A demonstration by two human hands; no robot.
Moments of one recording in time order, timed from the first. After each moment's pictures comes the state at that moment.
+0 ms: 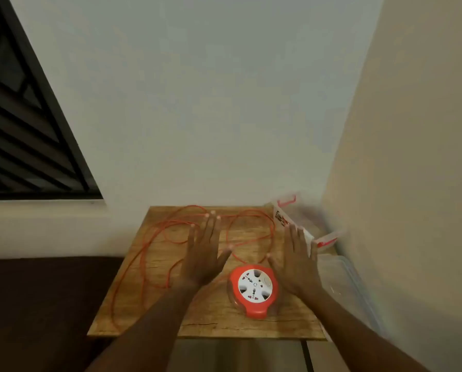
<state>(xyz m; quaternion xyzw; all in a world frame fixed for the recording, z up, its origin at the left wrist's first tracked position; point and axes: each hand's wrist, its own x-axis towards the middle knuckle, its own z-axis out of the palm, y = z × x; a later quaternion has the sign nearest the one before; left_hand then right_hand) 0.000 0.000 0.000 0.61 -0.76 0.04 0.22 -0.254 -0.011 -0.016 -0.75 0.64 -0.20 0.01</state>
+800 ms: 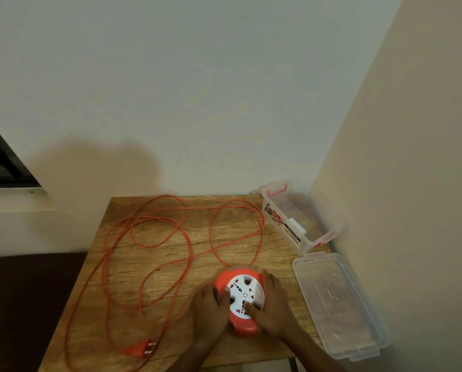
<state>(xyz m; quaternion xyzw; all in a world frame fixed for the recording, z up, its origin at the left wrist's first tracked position) -0.051 -0.005 -0.122 0.74 -0.49 -0.36 0.30 -0.222 -0.016 -0.114 -0.64 0.68 -0.13 0.34</state>
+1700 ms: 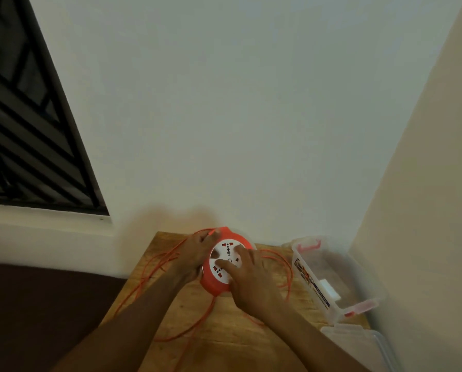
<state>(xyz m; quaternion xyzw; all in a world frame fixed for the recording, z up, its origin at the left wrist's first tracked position) 0.046 -0.129 0.045 0.56 -0.44 -0.47 0.52 -0.138 -0.104 0.036 -0.89 0.44 -0.14 0.01</state>
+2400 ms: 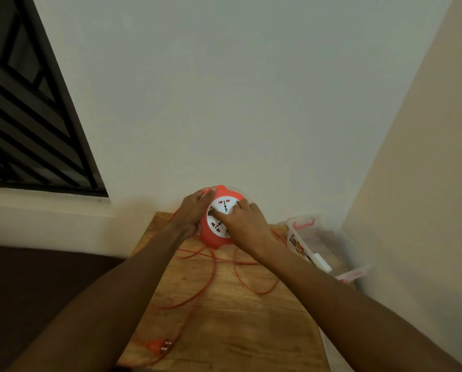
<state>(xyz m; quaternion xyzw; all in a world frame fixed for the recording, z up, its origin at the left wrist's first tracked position) 0.059 -0.135 0.084 0.53 -0.42 -0.47 0.56 -0.110 -0.122 0.103 -0.90 0.41 -0.07 -0.14</state>
